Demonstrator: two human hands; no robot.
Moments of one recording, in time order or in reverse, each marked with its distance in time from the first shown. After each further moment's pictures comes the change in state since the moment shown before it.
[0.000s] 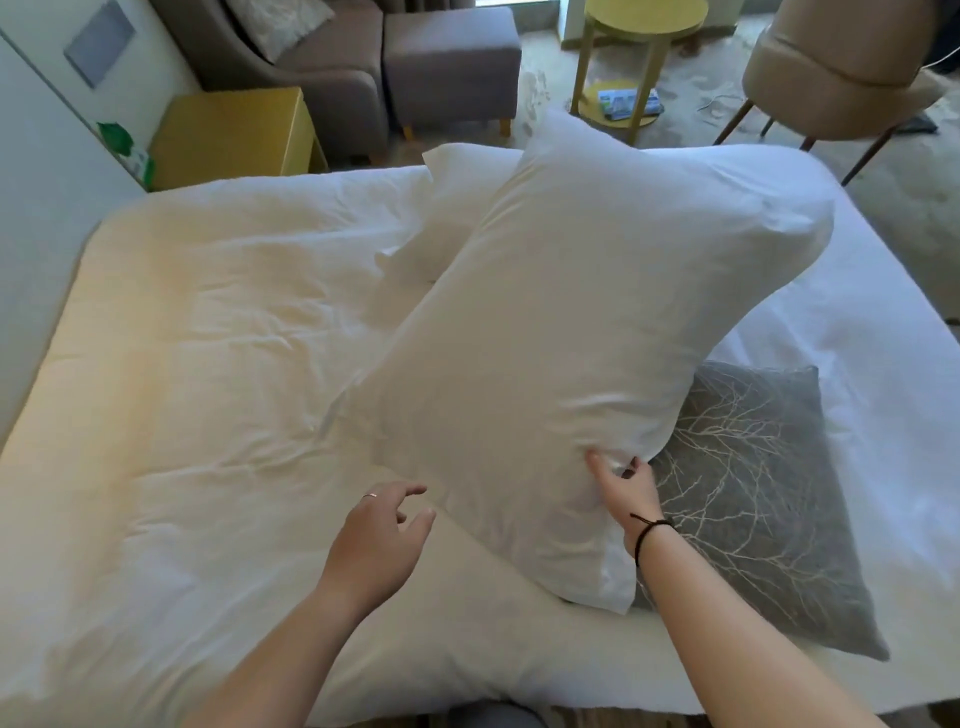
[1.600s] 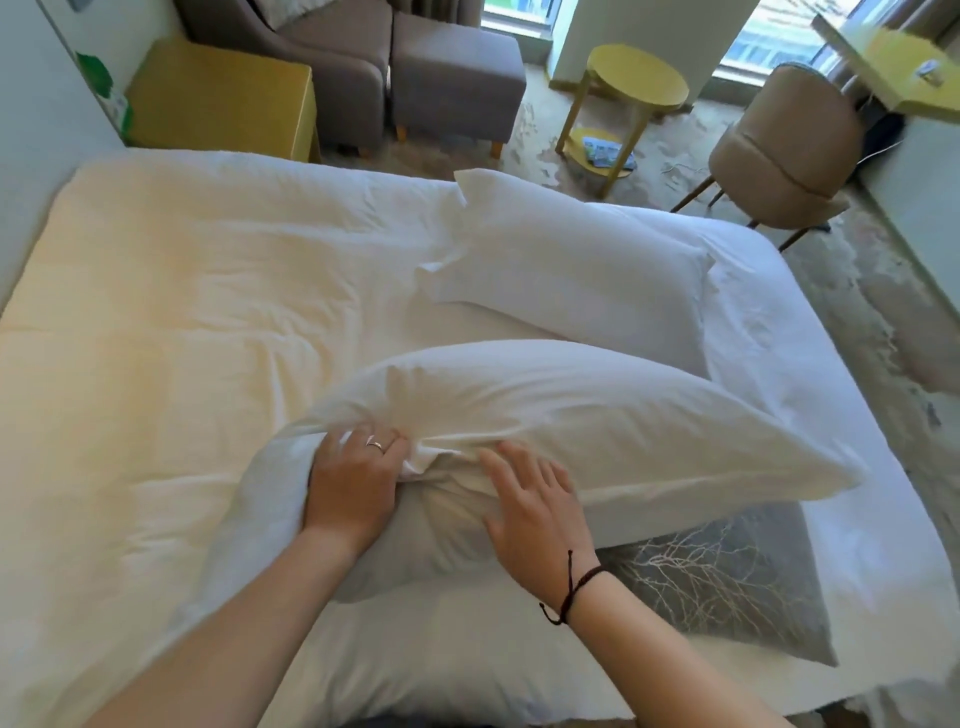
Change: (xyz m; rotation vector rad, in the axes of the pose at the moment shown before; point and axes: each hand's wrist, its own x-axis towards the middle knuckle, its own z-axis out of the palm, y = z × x) left_hand 0.092 -0.094 -0.136 0.628 0.333 0.541; right_hand -0.187 -0.088 0.201 -1.179 -0.046 -1.072
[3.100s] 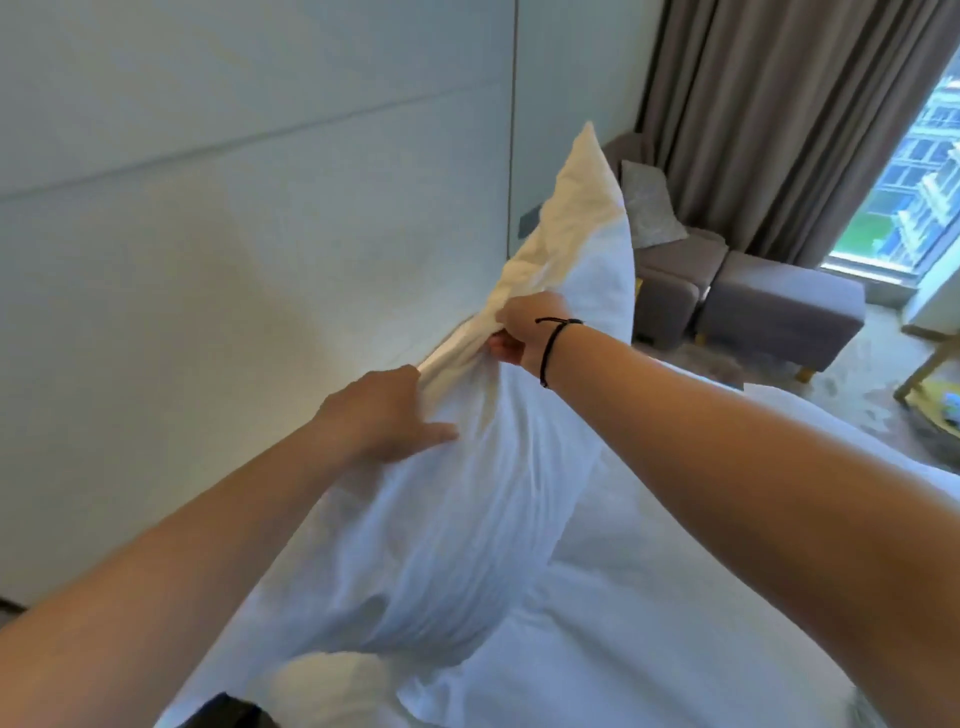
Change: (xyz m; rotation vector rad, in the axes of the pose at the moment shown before) left_hand -0.067 -0.111 -0.287 -0.036 -0.143 -0.835; right_hand 0.235 -0.293 -0.166 1.288 -0.448 0.204
